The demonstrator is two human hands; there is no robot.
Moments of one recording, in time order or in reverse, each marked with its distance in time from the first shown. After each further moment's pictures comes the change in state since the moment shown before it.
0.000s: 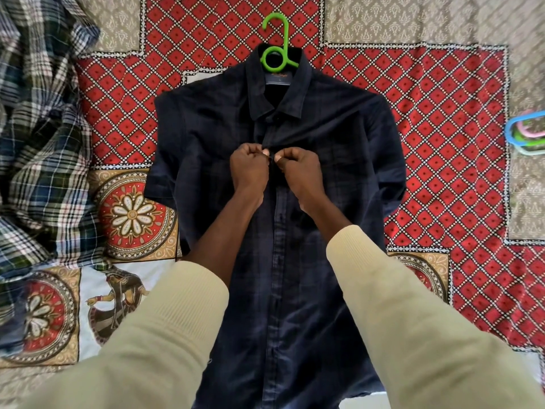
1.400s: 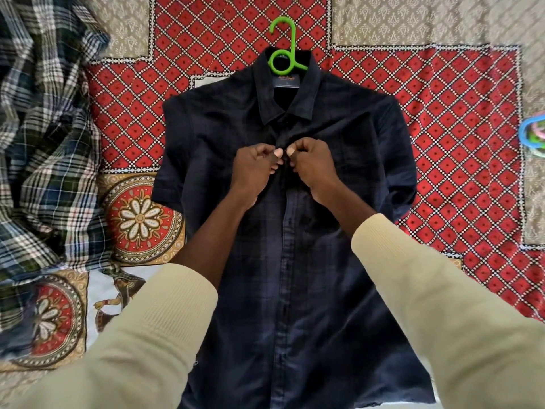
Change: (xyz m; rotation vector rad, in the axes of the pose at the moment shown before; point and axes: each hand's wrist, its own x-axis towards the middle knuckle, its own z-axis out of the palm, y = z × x) left_hand 0.013 0.004 -0.018 0.204 -0.273 0.157; right_hand 0.021 -0.013 -0.006 -0.062 -0.029 -0.024
